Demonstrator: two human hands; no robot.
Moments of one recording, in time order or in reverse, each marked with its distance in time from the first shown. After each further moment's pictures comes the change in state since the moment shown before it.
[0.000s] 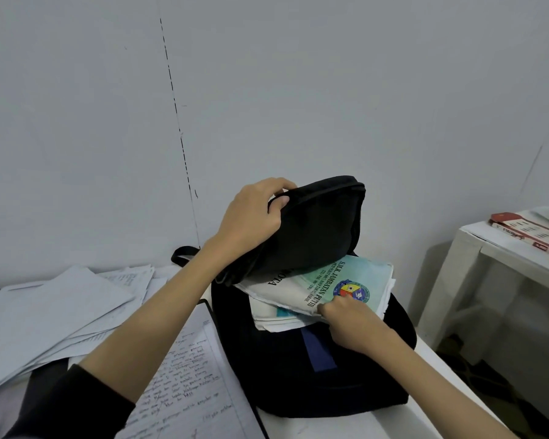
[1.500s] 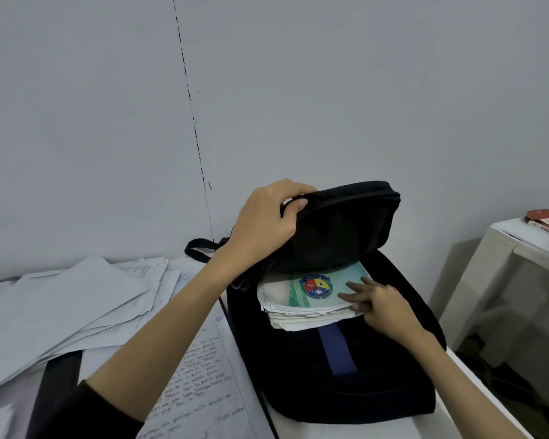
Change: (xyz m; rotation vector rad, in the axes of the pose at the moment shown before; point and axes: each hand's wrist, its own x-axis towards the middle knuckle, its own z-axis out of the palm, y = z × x) left_hand -0.008 -0.015 0.008 -0.121 0.044 0.045; right_hand 0.044 0.055 0.041 0.287 0.096 0.076
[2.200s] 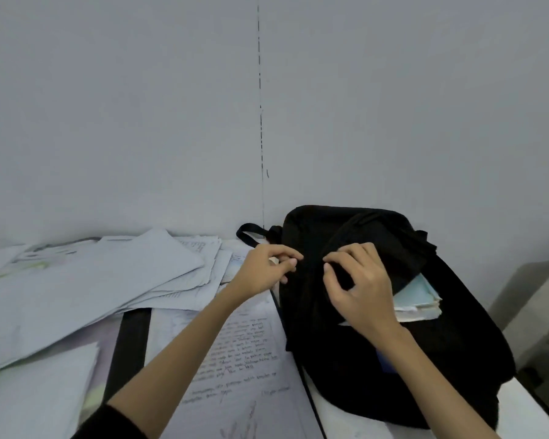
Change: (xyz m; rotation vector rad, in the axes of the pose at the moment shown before) left_hand -0.093 -0.066 -0.024 -0.184 -0.222 -0.658; right_hand -0.003 -0.137 -0.021 0.375 0.926 -0.464
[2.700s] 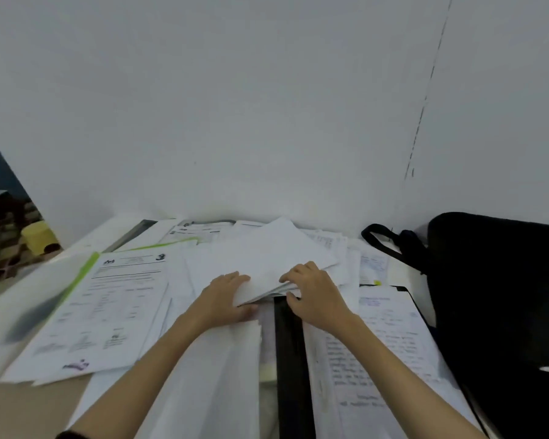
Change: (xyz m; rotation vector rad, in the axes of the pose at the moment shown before) left_hand -0.144 -0.181 -0.222 0.671 0.003 -0.459; right_hand 0.003 -0.192 0.212 0.244 -0.776 -0.102
